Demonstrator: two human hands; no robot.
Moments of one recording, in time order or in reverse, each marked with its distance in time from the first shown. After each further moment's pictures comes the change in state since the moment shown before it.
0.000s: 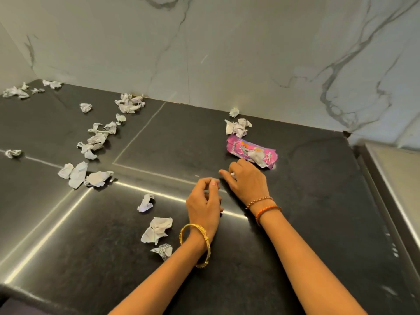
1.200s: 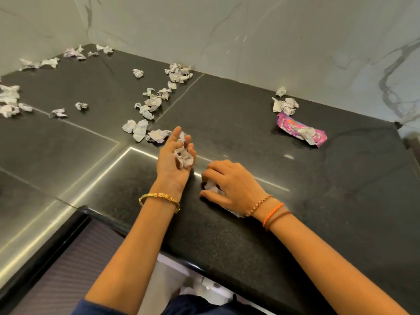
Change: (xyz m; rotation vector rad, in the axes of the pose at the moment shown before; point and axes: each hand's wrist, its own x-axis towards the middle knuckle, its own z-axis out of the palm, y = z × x) left_hand 0.044 0.010 -0.152 -1.042 0.098 -0.441; right_hand -0.054 -0.129 0.013 0.089 -0.234 -0.625
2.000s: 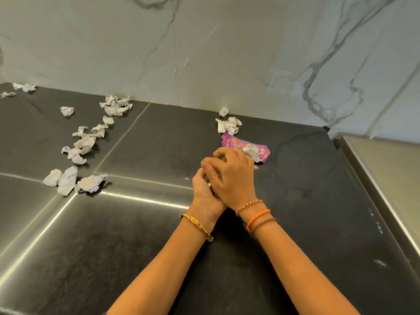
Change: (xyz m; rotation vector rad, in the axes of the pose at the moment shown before) left_hand 0.004 -0.129 0.083 -0.098 -0.251 -0.549; right_hand -0.011 0.072 -0.042 -0.224 0.531 0.555
